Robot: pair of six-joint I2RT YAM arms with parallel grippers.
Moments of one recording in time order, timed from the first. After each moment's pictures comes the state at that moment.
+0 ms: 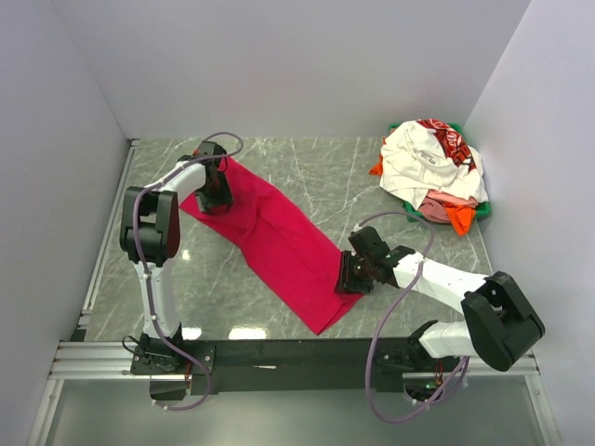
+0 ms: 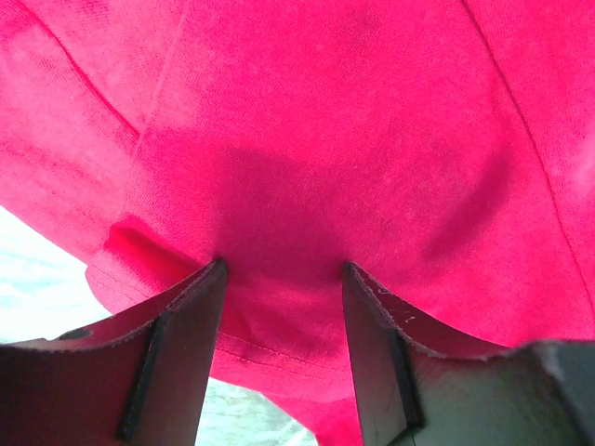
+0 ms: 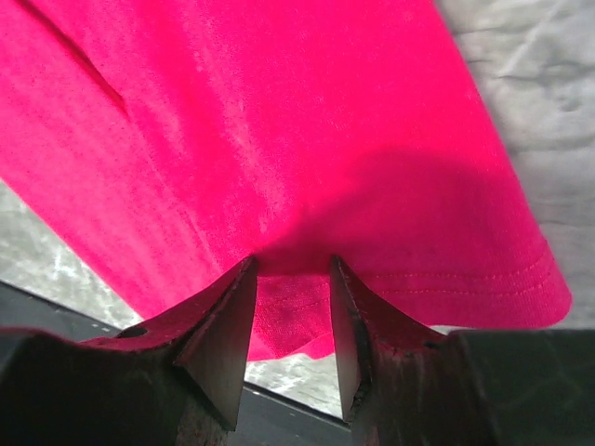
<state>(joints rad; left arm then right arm) -0.16 2.11 1.59 -0.70 -0.12 -0.50 0.60 1.30 0.58 -0.40 -0.15 0.68</state>
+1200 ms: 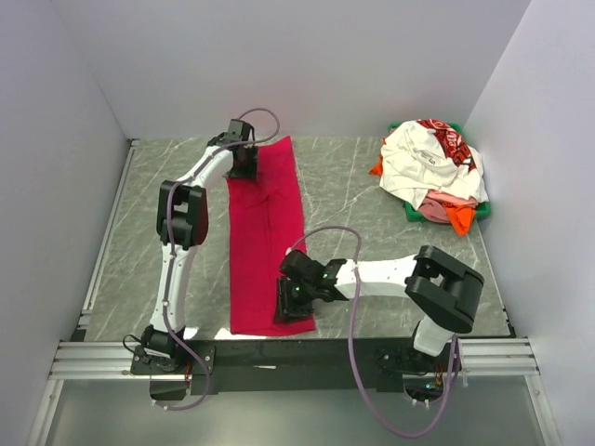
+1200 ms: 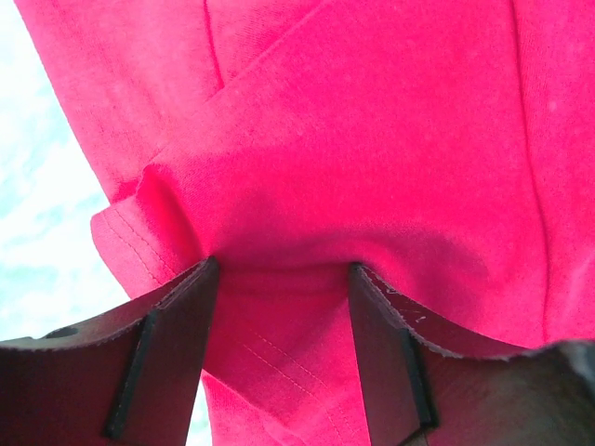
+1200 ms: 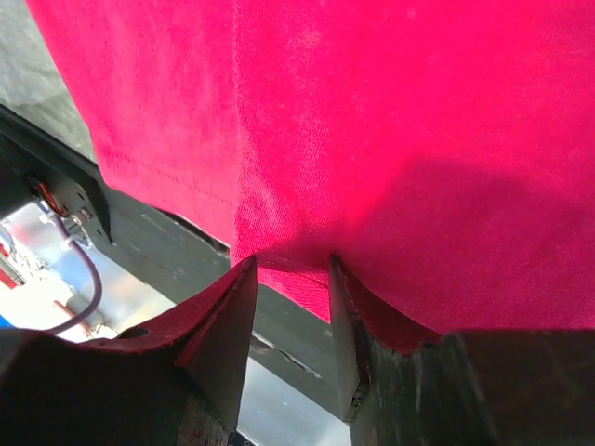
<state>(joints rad) -0.26 2.46 2.14 -0.66 -0.14 -0.19 1.08 1.64 0.81 -0.21 -0.25 1.04</state>
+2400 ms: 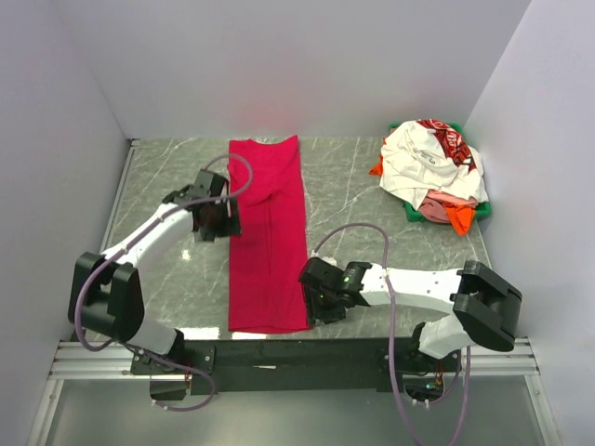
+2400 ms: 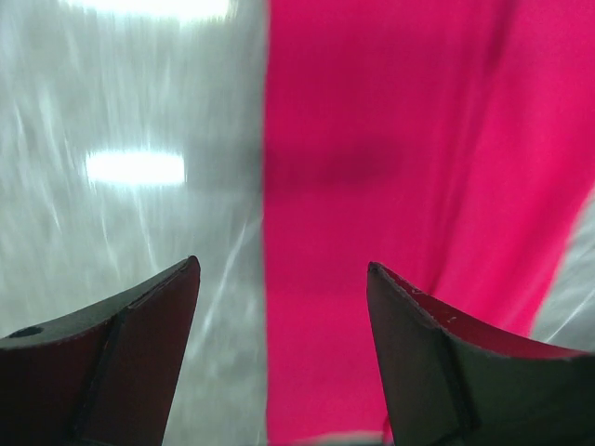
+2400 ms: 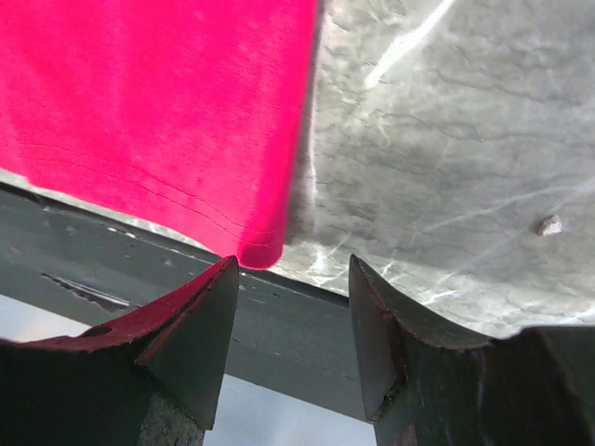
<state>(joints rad) -0.32 1.49 1.12 -0.66 -0.05 -0.44 1.11 1.42 0.77 -0.59 -0.01 0.96</state>
